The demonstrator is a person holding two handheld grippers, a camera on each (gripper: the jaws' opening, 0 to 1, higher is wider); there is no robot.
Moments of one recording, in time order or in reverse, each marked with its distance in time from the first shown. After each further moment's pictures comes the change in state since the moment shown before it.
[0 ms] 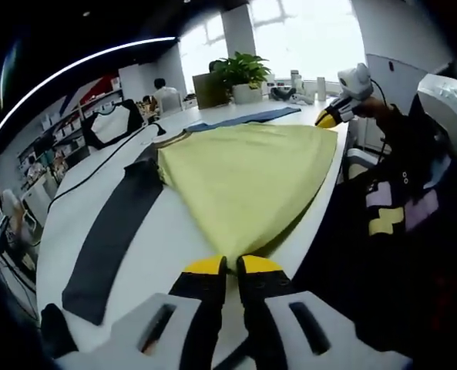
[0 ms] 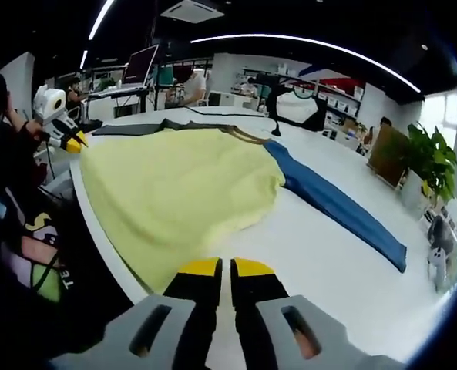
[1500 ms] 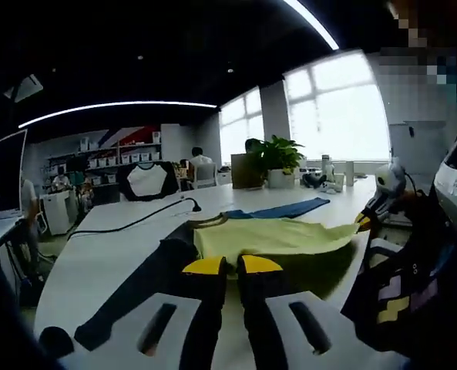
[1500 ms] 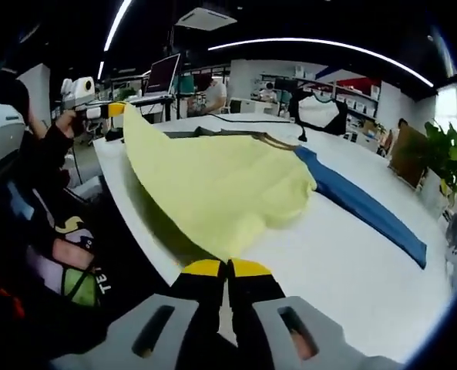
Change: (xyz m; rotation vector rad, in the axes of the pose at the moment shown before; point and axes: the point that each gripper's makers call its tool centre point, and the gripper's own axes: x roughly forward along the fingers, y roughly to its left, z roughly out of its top) left arm -0.028 0.041 0.094 -0.136 -0.448 0.153; right arm -0.016 0.034 0.008 -0.021 -0.061 0.059
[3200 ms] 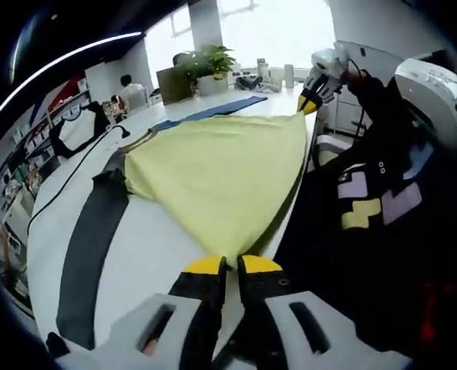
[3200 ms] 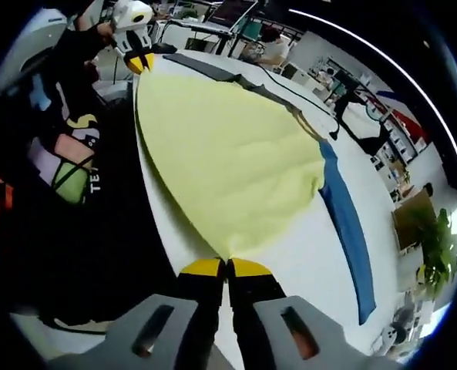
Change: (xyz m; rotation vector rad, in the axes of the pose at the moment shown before) left arm -0.021 -0.064 -0.101 0.198 0.527 -0.335; right arm -0.022 -0.020 -0.031 -0.401 0.325 0.141
